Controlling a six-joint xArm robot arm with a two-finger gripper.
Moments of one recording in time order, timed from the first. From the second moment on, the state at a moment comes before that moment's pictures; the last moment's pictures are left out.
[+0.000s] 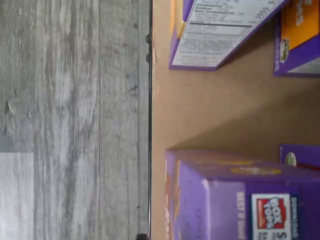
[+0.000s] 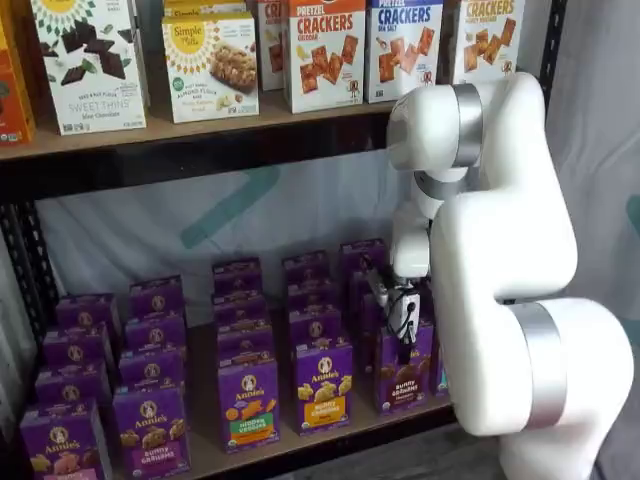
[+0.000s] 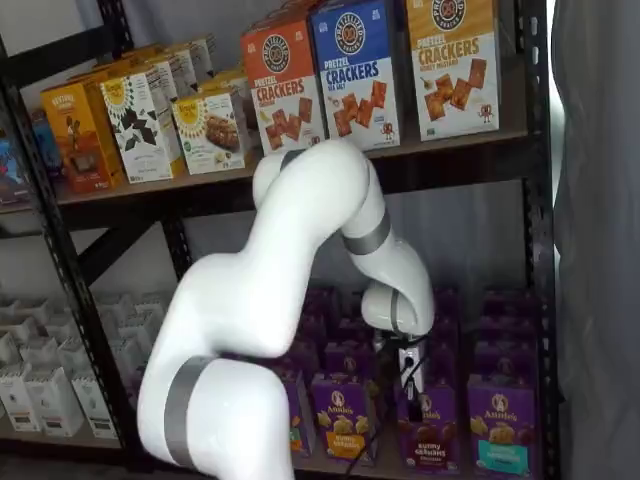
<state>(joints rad) -0.17 1.02 -1.44 0.07 0.37 -1.80</state>
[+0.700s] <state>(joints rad) -0.18 1.01 -1.43 0.02 0.39 -1.76</state>
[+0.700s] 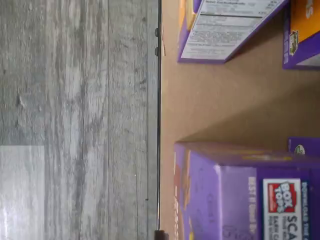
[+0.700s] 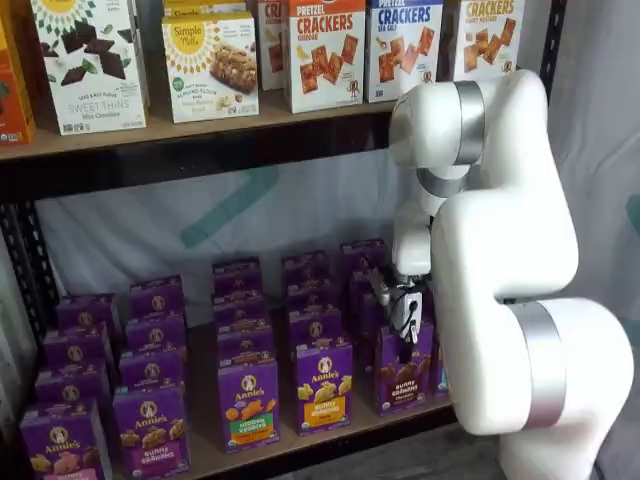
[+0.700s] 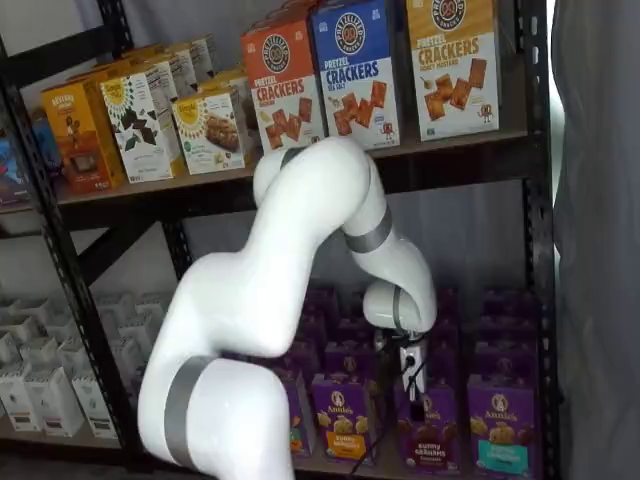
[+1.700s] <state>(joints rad) -0.18 1.00 -1.42 0.06 0.38 -1.80</state>
